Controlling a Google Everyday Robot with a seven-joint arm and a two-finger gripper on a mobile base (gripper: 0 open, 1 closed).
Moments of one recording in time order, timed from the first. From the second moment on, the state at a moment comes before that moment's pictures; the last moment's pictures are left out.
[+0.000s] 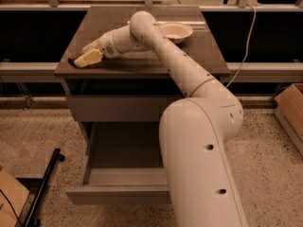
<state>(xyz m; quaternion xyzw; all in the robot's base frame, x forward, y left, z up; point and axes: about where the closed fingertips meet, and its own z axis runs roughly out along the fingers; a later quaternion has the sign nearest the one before) 0.810 0.220 0.821 -0.54 0.65 0.33 0.43</state>
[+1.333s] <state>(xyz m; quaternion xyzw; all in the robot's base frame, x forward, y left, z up) 0.810 0.220 0.822 -0.54 0.65 0.33 0.43</state>
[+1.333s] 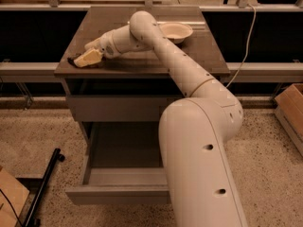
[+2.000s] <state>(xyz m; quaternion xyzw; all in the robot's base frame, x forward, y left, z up) 0.809 0.214 0.819 -0.53 0.66 0.33 0.42</state>
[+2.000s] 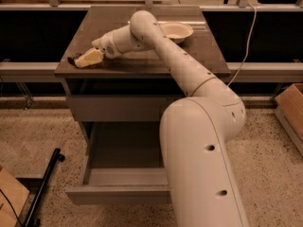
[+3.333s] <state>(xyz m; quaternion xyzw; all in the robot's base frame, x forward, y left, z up) 0.770 0.195 0.893 -0.51 0.69 0.26 0.43</state>
